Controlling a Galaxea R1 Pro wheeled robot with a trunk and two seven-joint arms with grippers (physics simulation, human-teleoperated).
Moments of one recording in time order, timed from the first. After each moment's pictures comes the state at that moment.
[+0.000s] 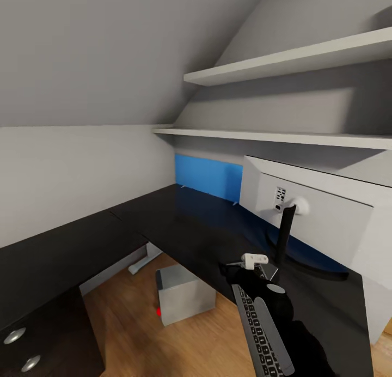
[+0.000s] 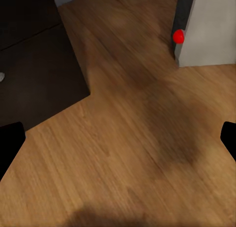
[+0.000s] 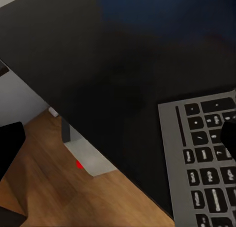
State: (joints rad) left arm -0.26 -0.07 -0.46 -0.02 0.55 -0.65 0.30; right arm -0.31 0.06 0.21 -1.49 -0.31 0.63 -0.19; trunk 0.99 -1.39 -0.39
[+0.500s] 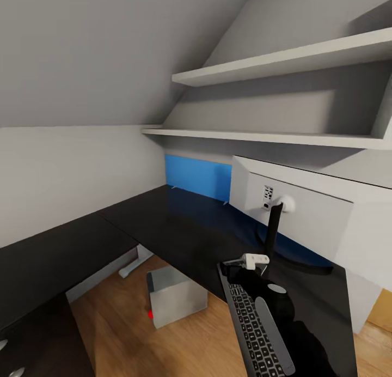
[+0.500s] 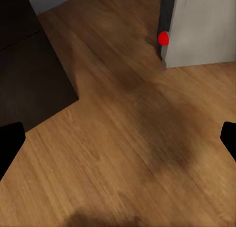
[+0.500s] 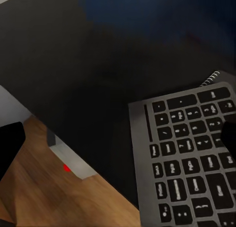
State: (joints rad) left arm -0.26 -0.07 -0.46 -0.02 0.55 -0.65 0.31; right arm -0.31 0.05 0.20 -1.49 -0.30 0.63 -0.19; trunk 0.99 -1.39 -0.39
